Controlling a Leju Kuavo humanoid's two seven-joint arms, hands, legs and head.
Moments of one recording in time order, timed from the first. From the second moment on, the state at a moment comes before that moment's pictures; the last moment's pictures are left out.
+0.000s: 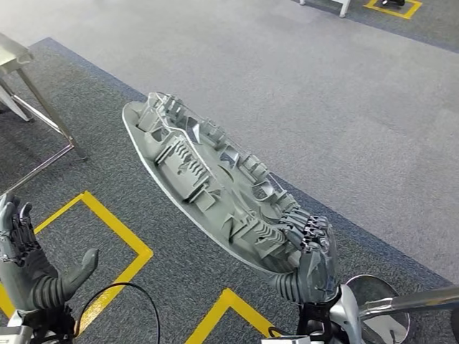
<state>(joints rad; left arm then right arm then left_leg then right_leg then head) 0.18 -0.04 -0.26 -1.89 -0.08 0.30 -0.69 0.07 -0.14 0.49 -1.98 0.73 -0.53 -0.37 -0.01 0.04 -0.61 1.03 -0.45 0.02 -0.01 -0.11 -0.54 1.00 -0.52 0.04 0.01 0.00</state>
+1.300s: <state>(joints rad) 0.18 -0.05 -0.26 -1.88 -0.08 0.30 -0.69 0.08 -0.14 0.48 -1.98 0.71 -0.52 -0.37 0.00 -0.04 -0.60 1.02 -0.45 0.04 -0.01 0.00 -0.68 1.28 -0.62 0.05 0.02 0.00</state>
